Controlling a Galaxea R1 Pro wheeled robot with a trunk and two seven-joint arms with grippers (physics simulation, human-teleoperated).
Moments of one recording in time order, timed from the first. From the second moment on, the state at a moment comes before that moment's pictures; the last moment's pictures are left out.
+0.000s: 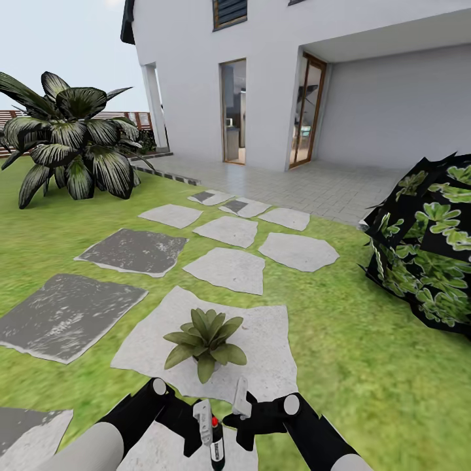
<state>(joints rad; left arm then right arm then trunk) -0.63 0.00 -0.33 -0.46 -0.51 -0.06 -1.12 -0.49 0.13 0.22 -0.63 0.62 -0.17 0.87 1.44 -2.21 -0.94</state>
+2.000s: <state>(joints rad) -0.62 0.17 -0.17 -0.30 -0.43 0.09 -0.76 -0.49 -0.08 -0.24 -0.42 0.62 -0.18 0.63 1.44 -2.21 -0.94</state>
